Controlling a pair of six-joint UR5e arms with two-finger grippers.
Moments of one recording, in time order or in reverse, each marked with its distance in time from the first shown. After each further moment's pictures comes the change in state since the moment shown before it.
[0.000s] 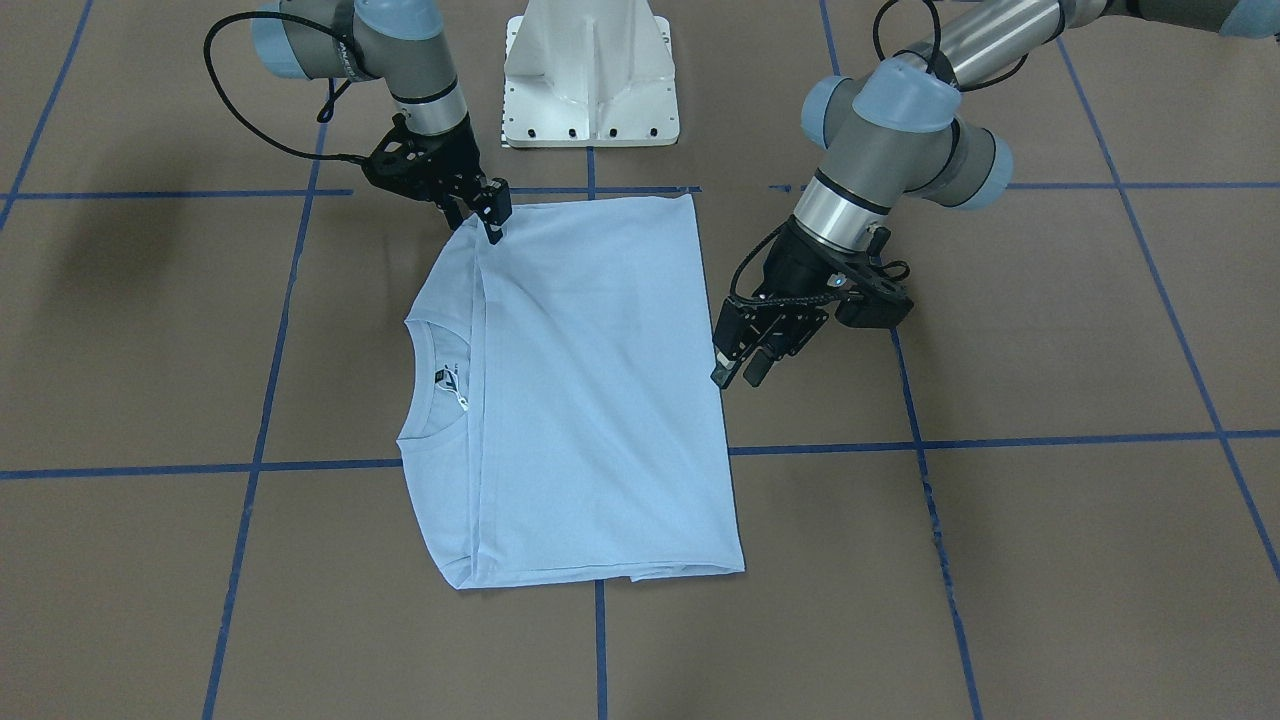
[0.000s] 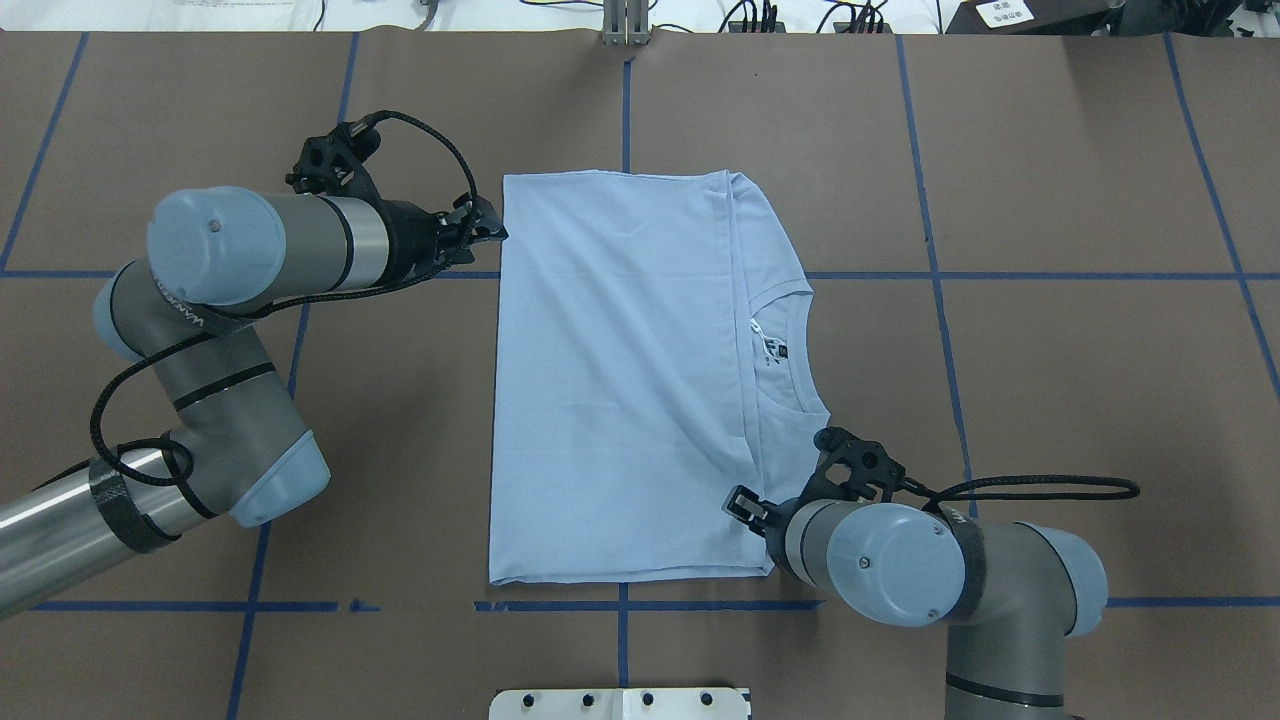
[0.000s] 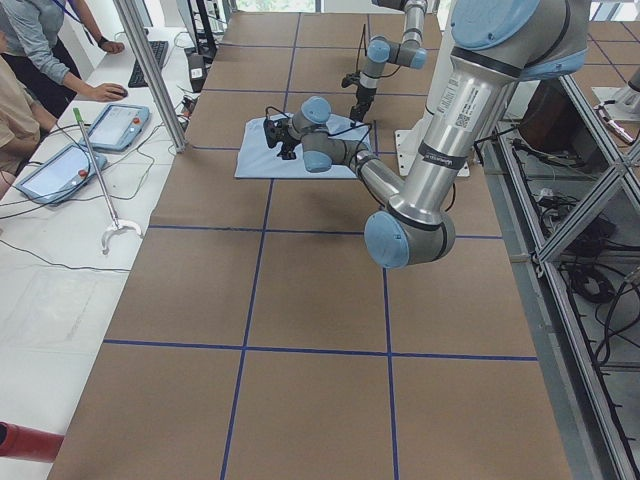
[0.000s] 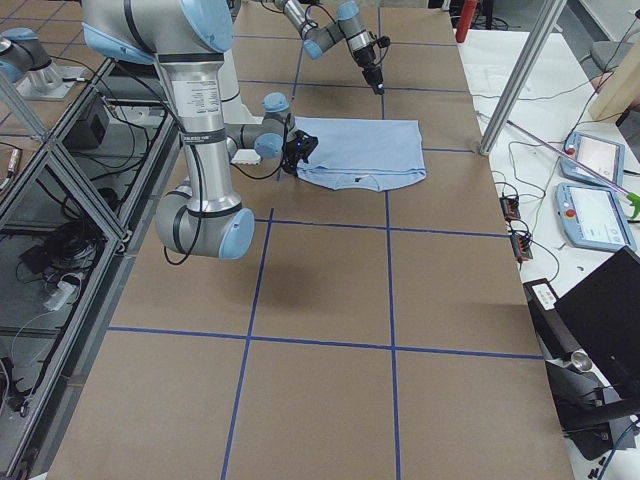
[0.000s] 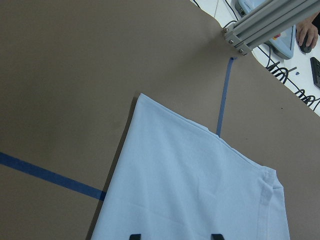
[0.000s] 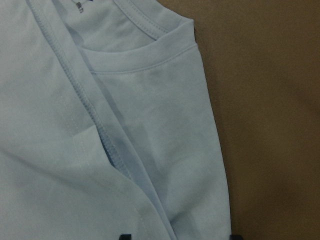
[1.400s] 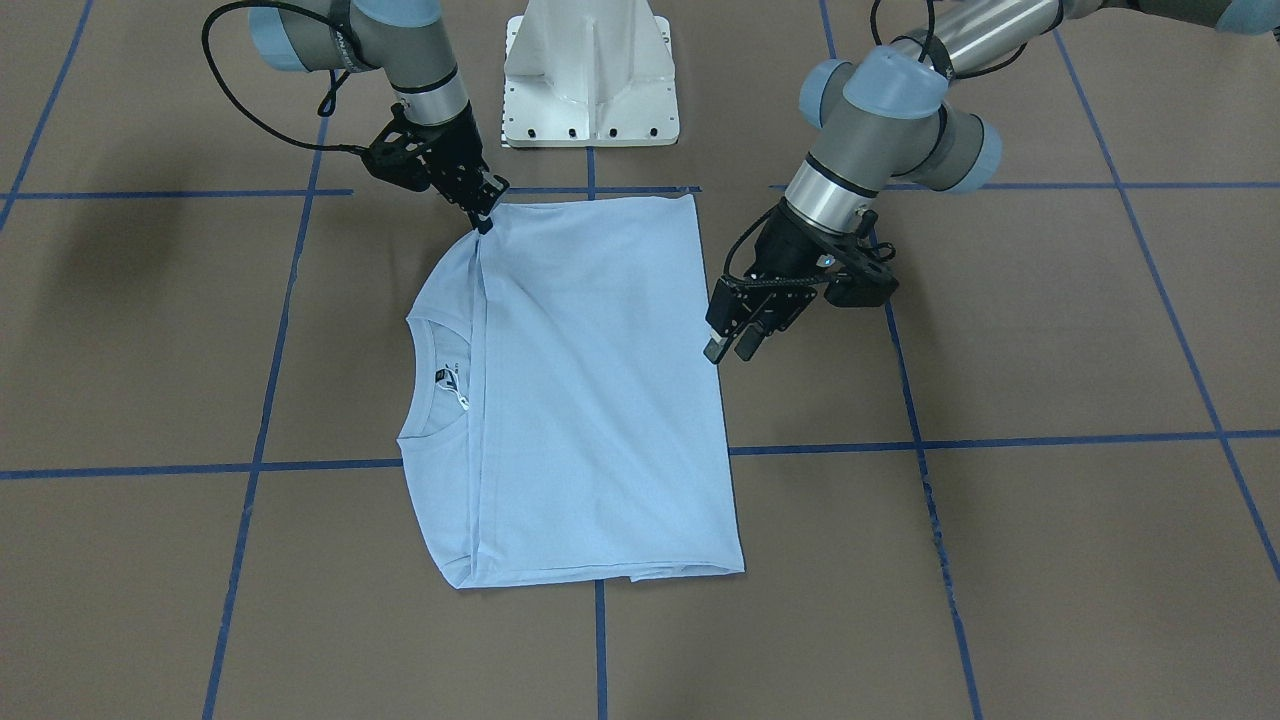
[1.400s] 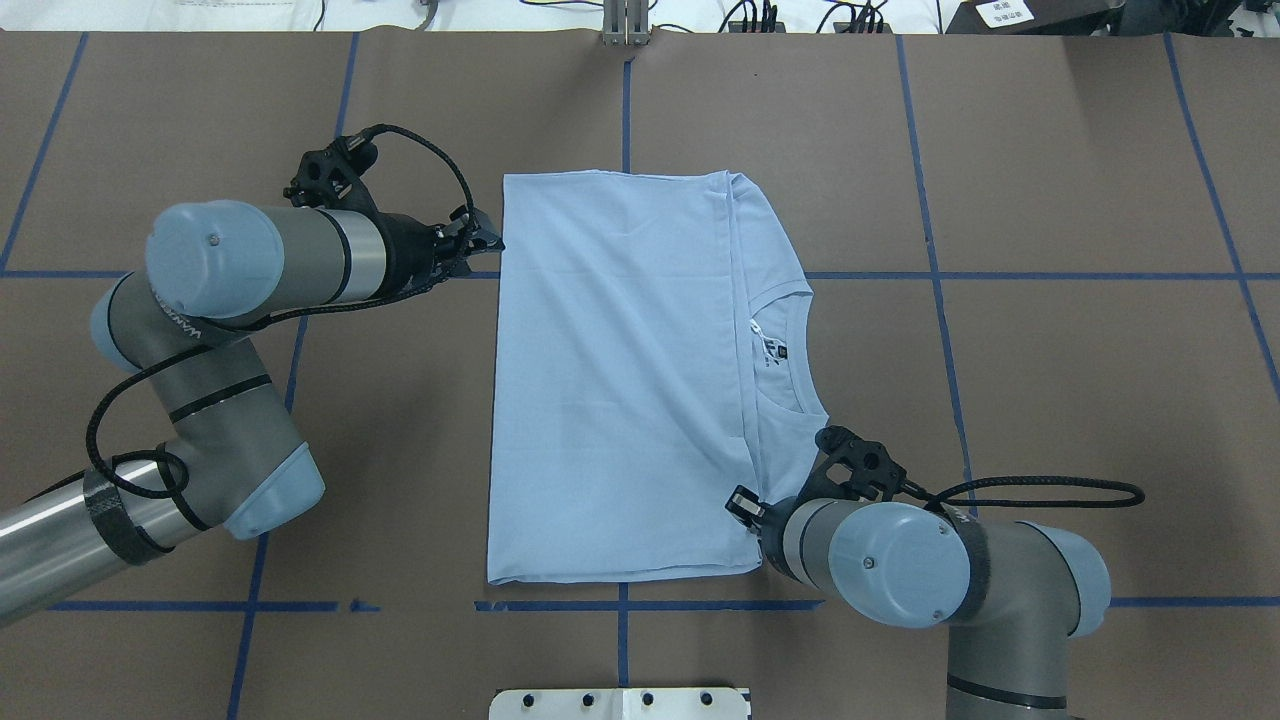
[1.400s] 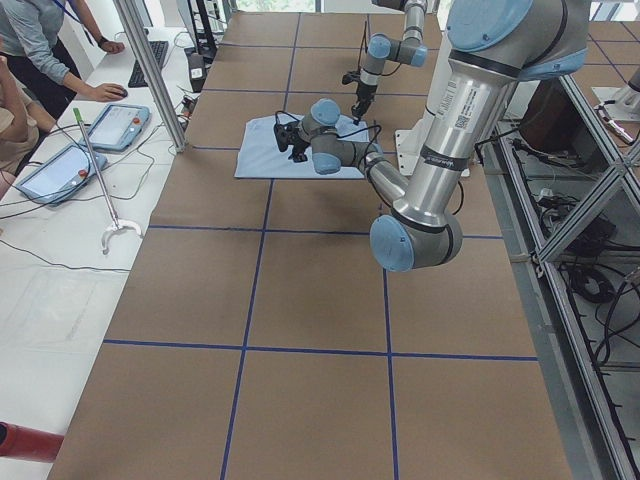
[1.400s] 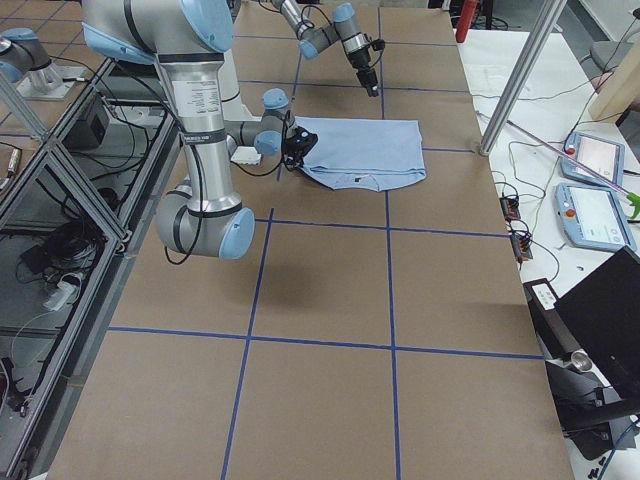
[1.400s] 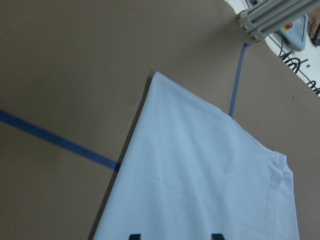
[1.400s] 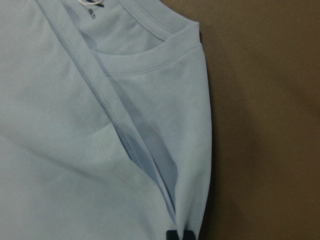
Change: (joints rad) left arm 0.089 0.053 -0.101 0.073 0.010 -0.100; right arm 0.005 0.000 0.039 0.005 0.007 0.043
